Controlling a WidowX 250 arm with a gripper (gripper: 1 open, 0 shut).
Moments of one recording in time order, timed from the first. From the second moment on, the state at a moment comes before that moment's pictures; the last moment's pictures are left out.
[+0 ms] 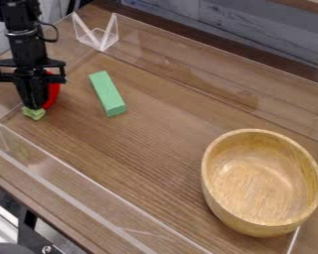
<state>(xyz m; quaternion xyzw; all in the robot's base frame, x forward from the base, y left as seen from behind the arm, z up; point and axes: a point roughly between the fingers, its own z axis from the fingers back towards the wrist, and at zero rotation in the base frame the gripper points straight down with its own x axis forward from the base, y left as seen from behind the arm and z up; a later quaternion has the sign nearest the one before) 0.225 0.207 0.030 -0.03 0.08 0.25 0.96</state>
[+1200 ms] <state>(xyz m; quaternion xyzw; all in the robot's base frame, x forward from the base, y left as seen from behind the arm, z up) 0.230 0.209 0.021 -0.04 0.08 0.28 0.96</state>
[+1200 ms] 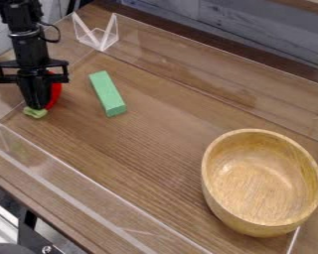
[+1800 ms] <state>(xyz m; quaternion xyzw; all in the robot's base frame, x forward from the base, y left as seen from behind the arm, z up) 0.234 0.206 0.020 -0.04 0.09 0.25 0.96</state>
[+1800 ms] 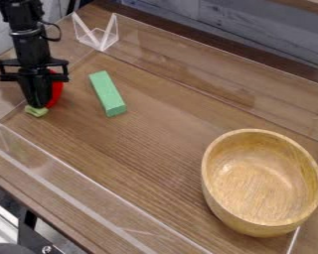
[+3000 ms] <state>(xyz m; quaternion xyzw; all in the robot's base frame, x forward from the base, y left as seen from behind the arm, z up) 0.223 0.189 0.047 -0.09 0.08 0.24 0.96</state>
